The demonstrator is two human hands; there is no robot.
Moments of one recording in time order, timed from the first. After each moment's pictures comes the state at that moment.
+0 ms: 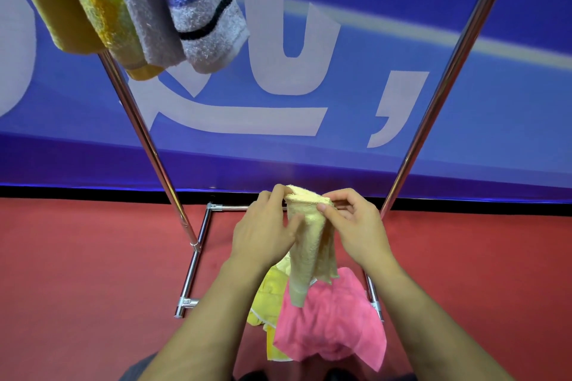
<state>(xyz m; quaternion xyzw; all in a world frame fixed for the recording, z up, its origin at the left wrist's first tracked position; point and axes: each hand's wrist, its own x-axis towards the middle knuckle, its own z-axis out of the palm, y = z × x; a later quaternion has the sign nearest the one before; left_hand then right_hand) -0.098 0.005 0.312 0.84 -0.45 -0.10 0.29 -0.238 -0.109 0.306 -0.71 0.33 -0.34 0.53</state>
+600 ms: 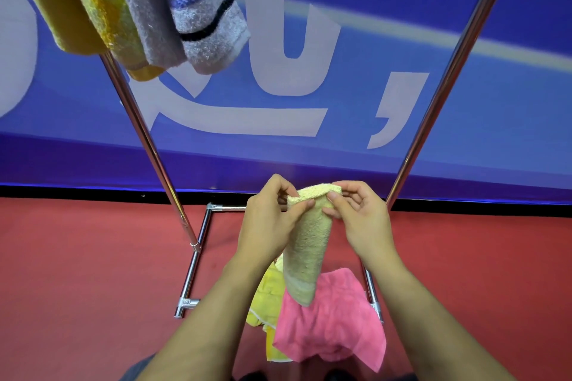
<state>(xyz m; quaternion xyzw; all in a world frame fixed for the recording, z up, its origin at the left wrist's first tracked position) -0.105 -0.002 0.324 0.72 -0.39 -0.13 0.56 -0.234 -0.109 0.320 -0.58 0.32 -0.40 0.63</state>
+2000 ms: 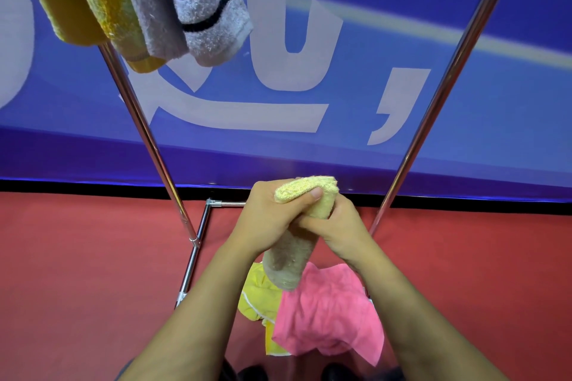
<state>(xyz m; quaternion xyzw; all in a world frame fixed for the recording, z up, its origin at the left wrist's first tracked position) -0.104 0.011 0.351 0.60 -0.42 -0.28 0.62 -0.220 -0.090 0.316 -0.69 0.24 -0.27 0.63</state>
